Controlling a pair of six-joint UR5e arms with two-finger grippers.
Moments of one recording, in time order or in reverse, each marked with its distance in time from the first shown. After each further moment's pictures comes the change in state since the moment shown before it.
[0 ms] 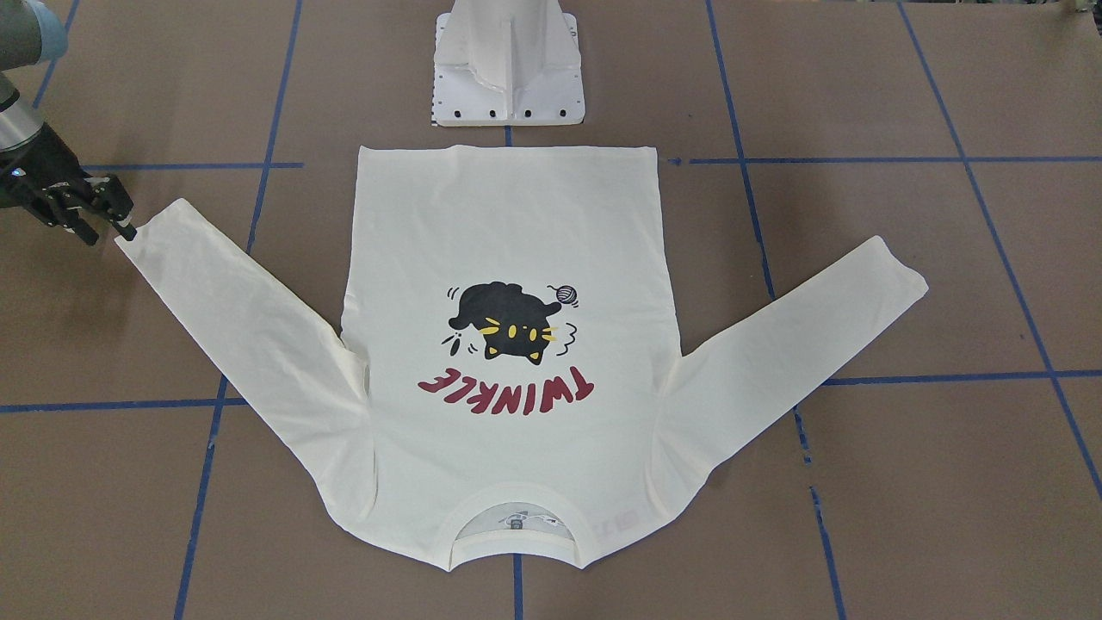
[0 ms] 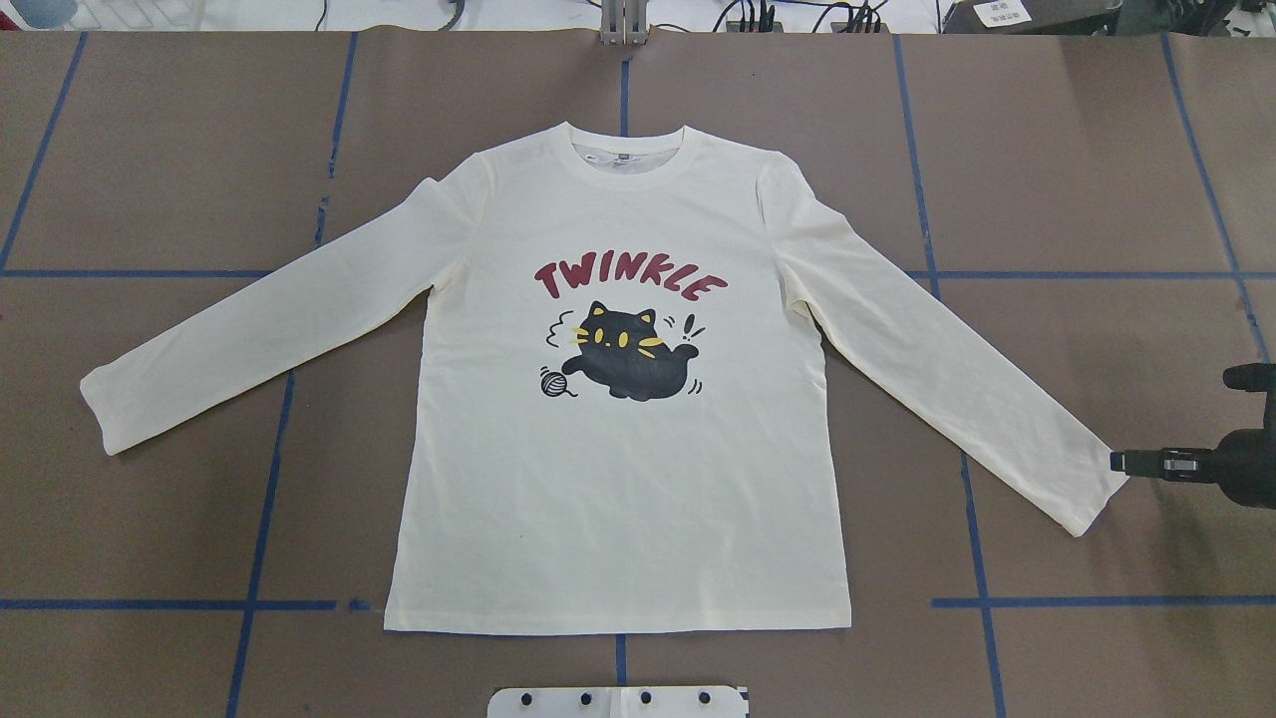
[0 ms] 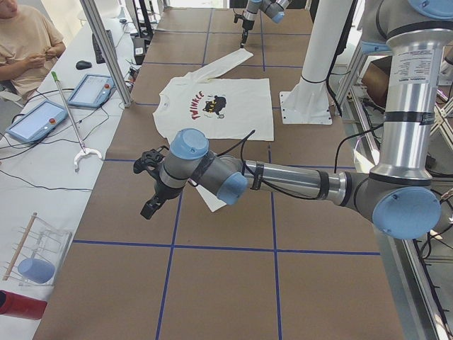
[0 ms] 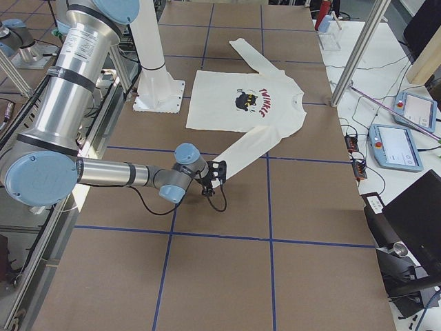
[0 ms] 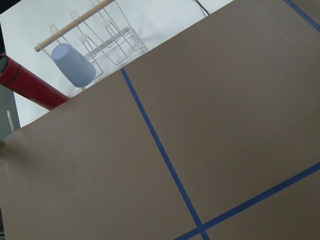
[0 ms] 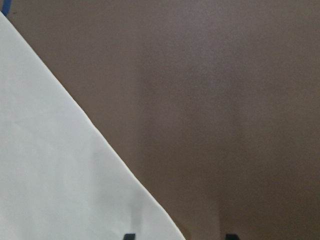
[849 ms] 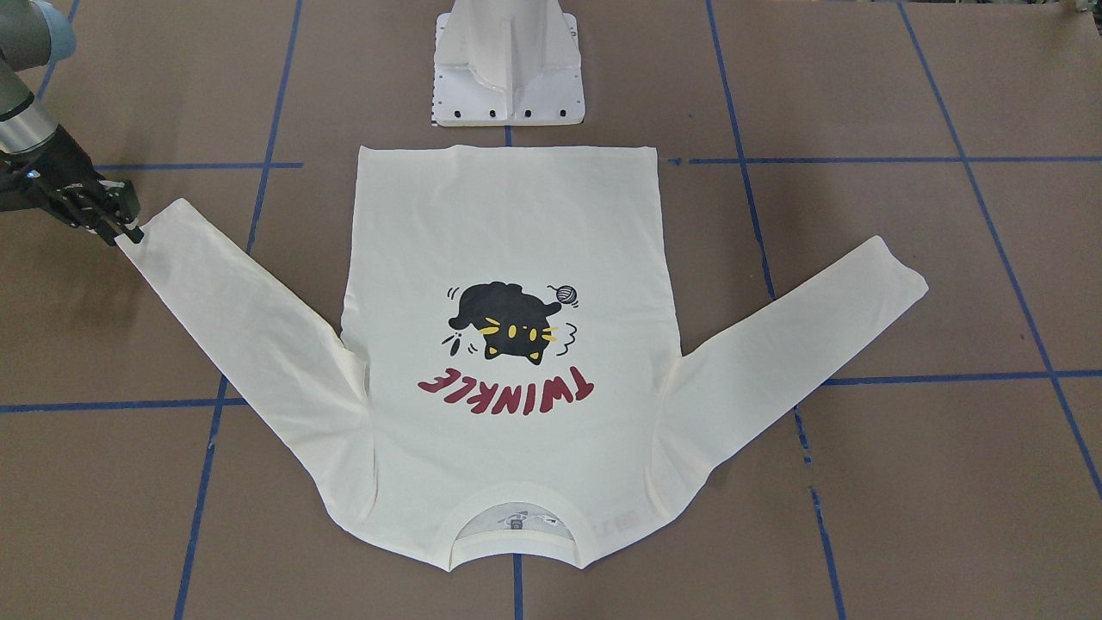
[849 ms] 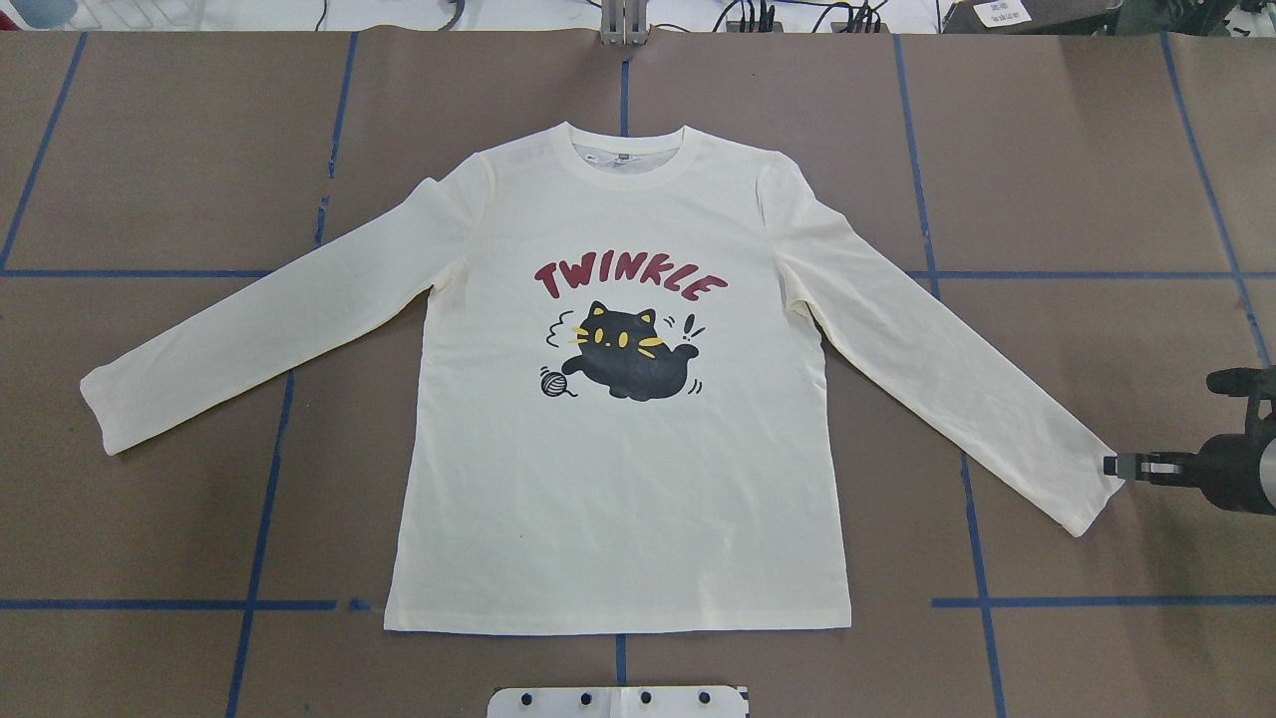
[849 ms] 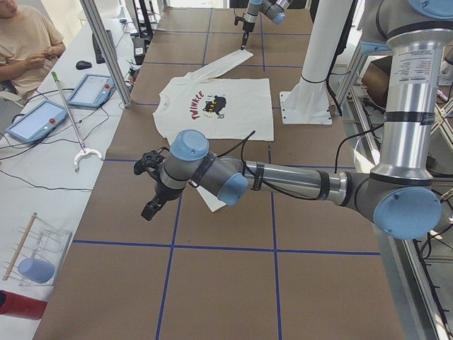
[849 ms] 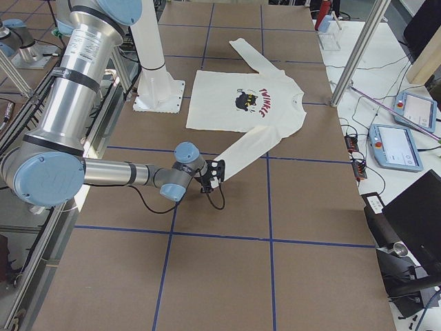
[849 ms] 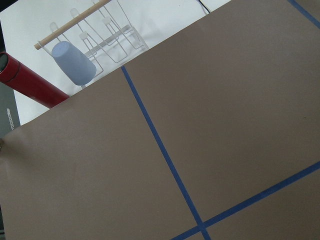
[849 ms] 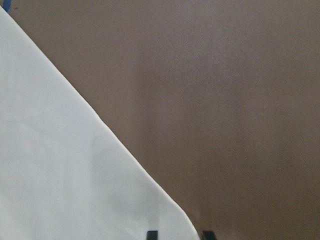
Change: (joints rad) left arm -0.001 0.004 0.002 0.000 0.000 0.003; right arm -0.030 0.014 -0.002 0.000 -0.021 0.057
